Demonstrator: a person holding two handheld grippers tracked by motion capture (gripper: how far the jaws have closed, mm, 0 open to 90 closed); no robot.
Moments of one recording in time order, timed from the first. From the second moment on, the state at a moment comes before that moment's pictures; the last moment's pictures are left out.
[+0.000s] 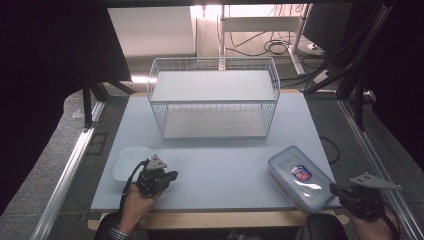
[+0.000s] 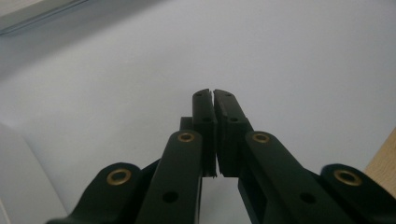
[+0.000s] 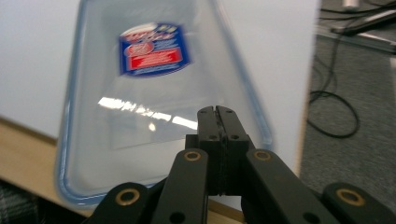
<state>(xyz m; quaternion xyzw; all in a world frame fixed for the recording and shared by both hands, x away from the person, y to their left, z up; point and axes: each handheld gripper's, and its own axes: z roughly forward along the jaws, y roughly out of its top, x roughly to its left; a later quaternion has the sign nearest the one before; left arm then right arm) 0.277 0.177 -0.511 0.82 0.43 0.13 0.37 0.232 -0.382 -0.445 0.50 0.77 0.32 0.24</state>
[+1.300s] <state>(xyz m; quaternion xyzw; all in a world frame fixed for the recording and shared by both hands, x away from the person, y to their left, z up) 0.308 0.147 -0.507 0.83 0.39 0.09 0.39 0.261 -0.345 -0.469 0.52 0.76 0.33 0.19</state>
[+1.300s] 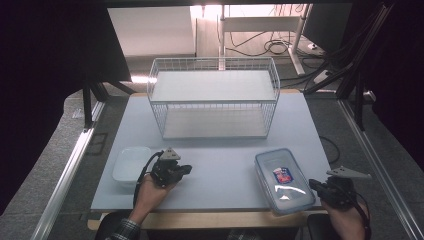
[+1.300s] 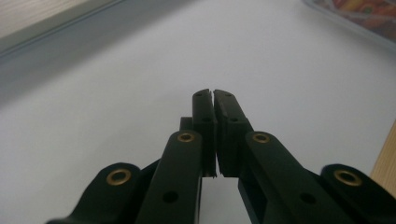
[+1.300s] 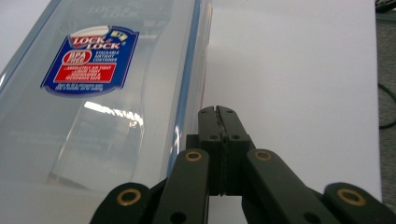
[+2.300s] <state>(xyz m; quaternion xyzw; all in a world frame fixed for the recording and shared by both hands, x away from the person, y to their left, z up) 0.326 0.138 -0.506 0.84 0.38 0.09 0.39 0.309 -0.244 -0.472 0.40 0.83 0.37 0.12</state>
